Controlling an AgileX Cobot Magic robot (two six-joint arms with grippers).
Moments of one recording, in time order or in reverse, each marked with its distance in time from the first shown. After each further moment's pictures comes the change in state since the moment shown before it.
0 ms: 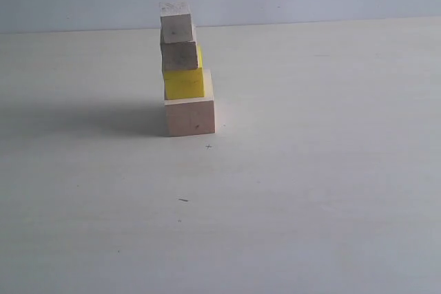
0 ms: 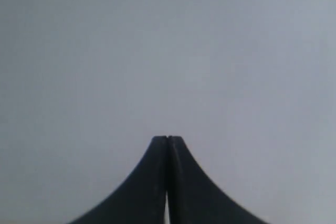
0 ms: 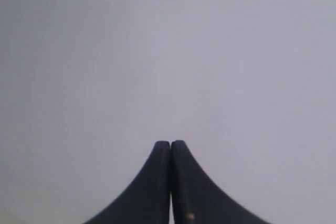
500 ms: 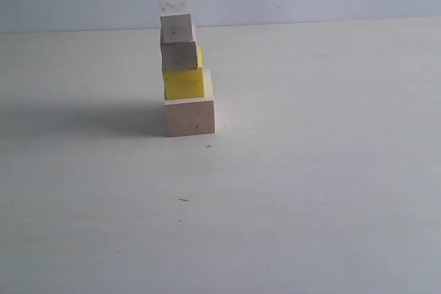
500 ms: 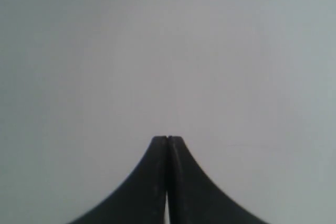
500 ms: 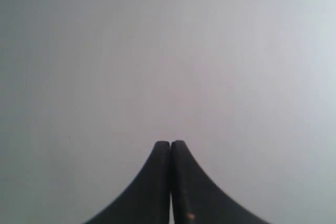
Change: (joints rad) left arm 0.000 -0.435 0.214 0.046 -0.185 0.004; right arm 0.000 -0.710 0.273 0.013 -0.431 -0.154
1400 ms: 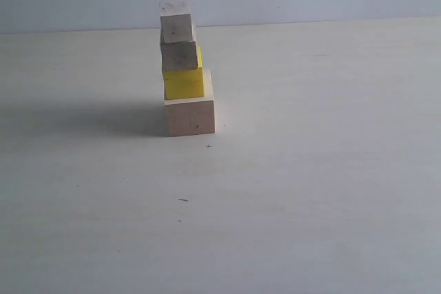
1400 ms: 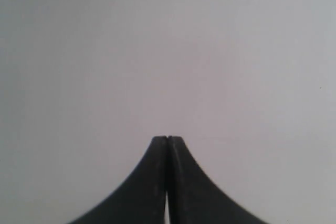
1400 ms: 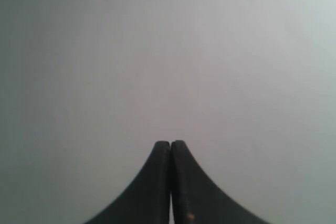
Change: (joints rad) left arm -0.126 -0.223 0.168 0.000 -0.041 0.000; right arm 0.000 -0.381 0.258 0.005 0.069 0.375
